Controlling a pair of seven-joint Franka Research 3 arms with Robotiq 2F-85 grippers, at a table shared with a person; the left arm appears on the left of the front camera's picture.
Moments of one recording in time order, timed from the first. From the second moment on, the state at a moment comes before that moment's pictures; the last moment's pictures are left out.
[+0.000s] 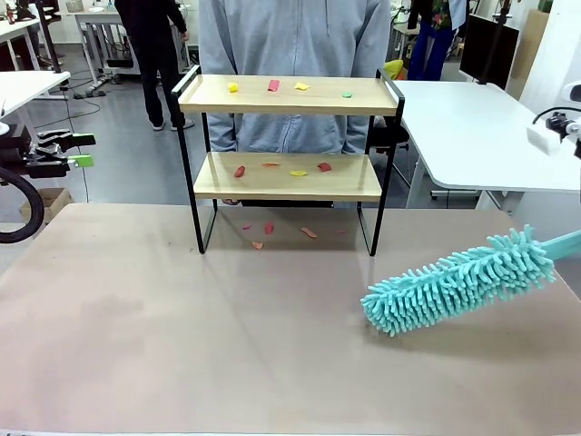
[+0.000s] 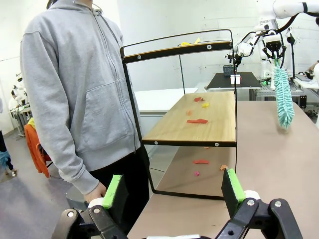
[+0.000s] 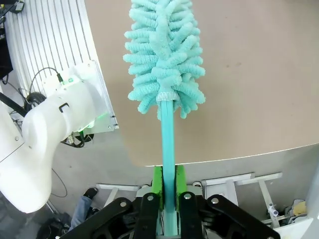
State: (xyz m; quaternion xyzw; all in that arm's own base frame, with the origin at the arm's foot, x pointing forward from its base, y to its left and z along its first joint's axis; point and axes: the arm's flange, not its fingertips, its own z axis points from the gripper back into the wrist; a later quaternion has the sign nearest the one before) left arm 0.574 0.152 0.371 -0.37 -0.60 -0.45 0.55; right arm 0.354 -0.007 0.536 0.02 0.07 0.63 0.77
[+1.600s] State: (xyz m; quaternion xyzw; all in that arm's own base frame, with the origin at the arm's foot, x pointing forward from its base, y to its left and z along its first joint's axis) left arm 0.574 0.152 0.371 -0.37 -0.60 -0.45 0.55; right arm 0.354 -0.007 0.536 0.02 0.07 0.63 0.77
